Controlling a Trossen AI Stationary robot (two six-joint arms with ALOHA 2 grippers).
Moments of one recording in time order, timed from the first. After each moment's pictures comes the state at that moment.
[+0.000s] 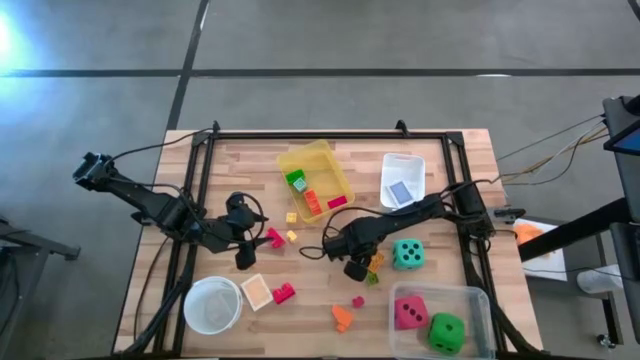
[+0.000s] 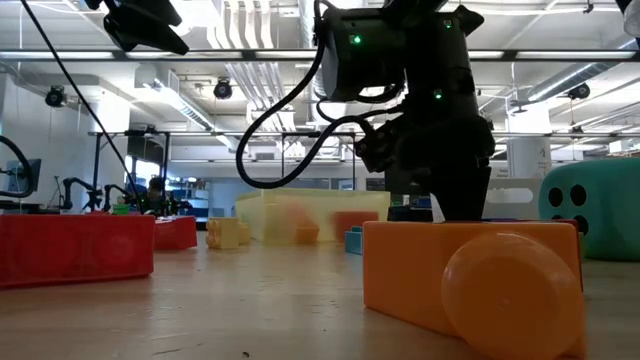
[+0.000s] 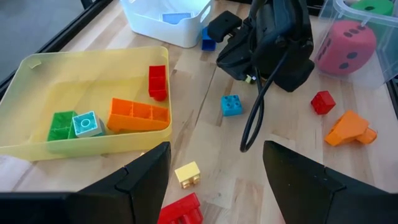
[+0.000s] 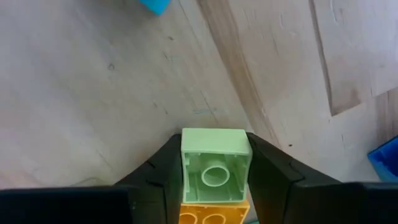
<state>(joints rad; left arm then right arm) -0.46 1.04 0.88 -0.60 -0.55 -0.52 0.20 2.08 1.45 -1.07 0.00 0.70</state>
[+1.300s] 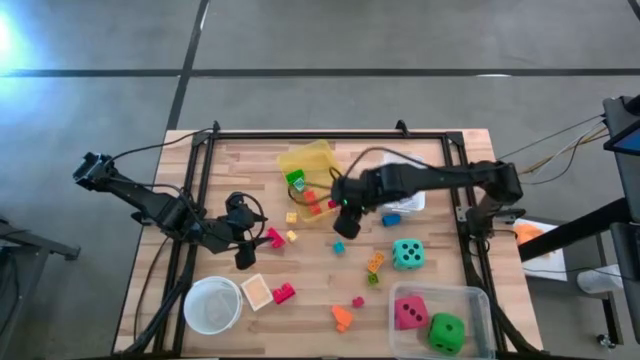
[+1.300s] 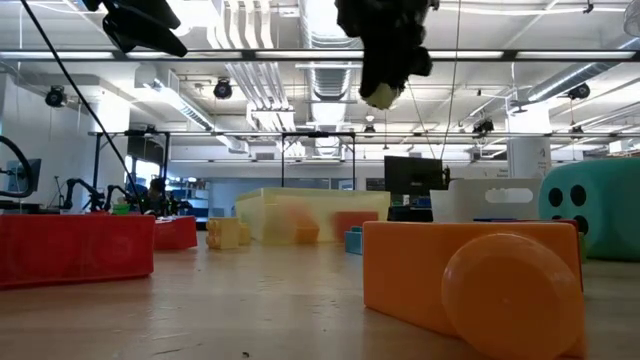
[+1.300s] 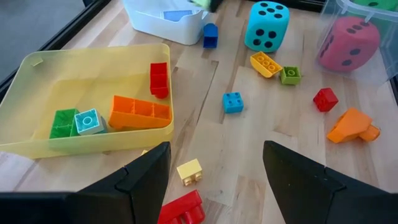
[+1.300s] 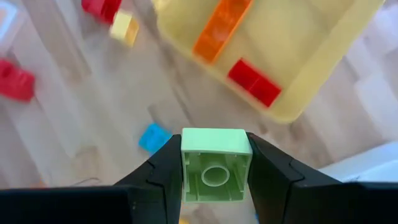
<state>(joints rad) -0.46 1.04 0.88 -0.62 -0.55 -0.53 0.03 1.76 1.64 -1.07 0.15 0.53</state>
